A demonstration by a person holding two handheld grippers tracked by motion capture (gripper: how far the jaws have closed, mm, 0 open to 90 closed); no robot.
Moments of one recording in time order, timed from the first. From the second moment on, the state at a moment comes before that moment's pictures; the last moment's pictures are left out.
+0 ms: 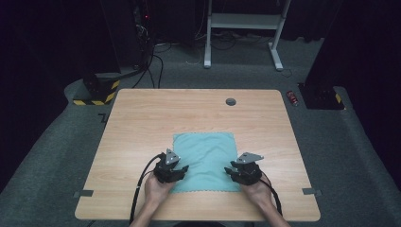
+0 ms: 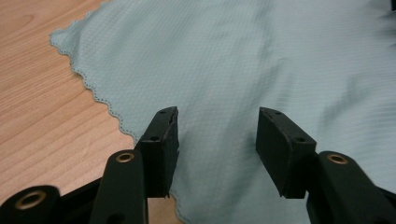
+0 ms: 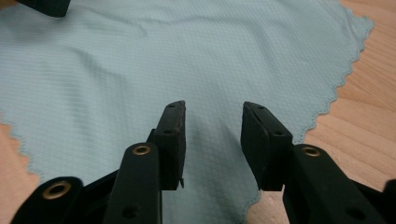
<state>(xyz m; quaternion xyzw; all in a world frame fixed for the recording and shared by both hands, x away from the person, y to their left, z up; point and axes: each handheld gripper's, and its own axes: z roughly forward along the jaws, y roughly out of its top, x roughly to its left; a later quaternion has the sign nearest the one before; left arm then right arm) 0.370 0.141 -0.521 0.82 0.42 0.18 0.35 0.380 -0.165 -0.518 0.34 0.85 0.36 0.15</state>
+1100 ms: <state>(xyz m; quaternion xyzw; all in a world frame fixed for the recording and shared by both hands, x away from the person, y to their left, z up) 0.427 0.169 -0.527 0.77 0.48 0.22 0.35 0.387 -0.165 -0.523 0.35 0.85 0.37 0.16</state>
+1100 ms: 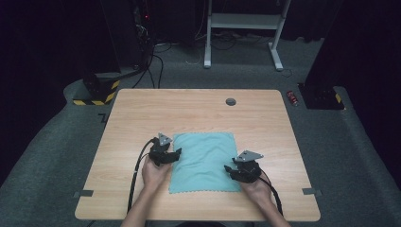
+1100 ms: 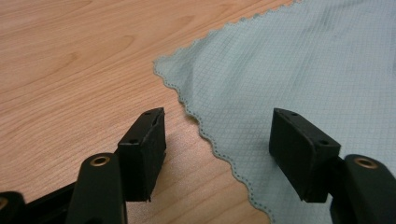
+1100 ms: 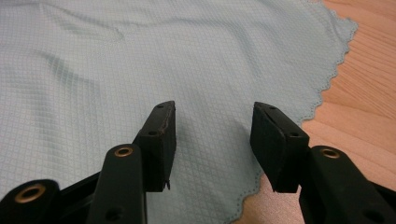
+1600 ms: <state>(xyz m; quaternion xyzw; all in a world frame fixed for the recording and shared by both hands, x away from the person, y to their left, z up) 0.427 0.169 -0.527 0.77 0.48 0.22 0.35 0.387 -0.165 -0.523 0.35 0.85 0.37 0.16</state>
